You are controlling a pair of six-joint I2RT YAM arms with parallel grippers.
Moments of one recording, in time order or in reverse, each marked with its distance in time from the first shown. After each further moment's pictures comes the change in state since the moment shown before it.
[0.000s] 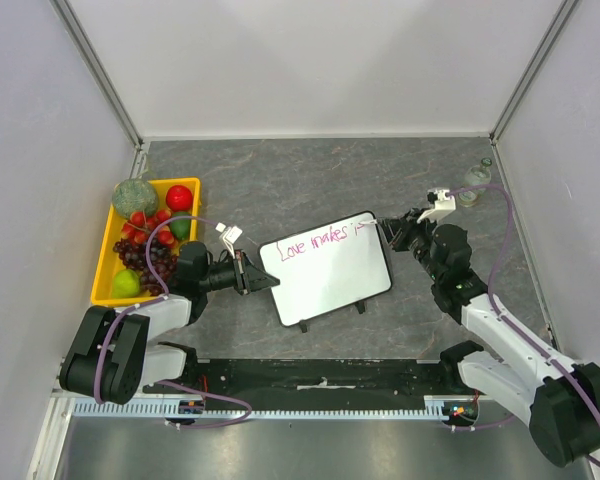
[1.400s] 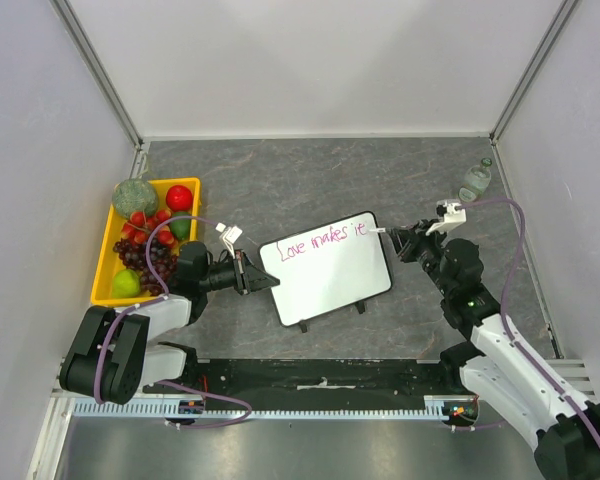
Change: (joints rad) left arm 0.000 0.000 0.000 0.000 0.000 0.000; right arm -0.002 -0.175 -0.055 -0.121 0.013 -0.043
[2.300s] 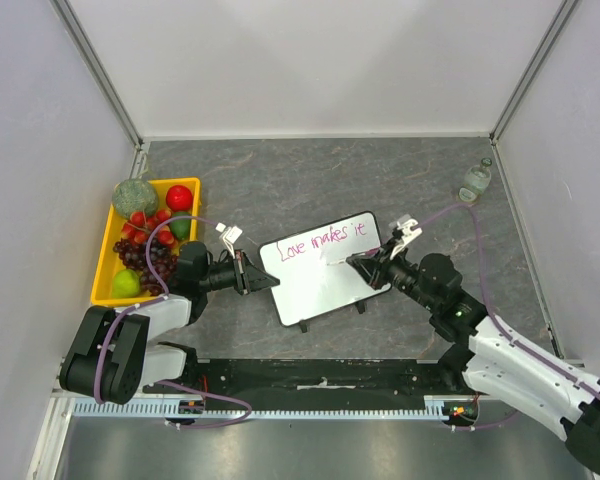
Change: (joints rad) left arm -0.001 0.000 0.000 0.000 0.000 0.000; right arm 0.296 -0.030 -0.012 0.011 -0.091 -0.088
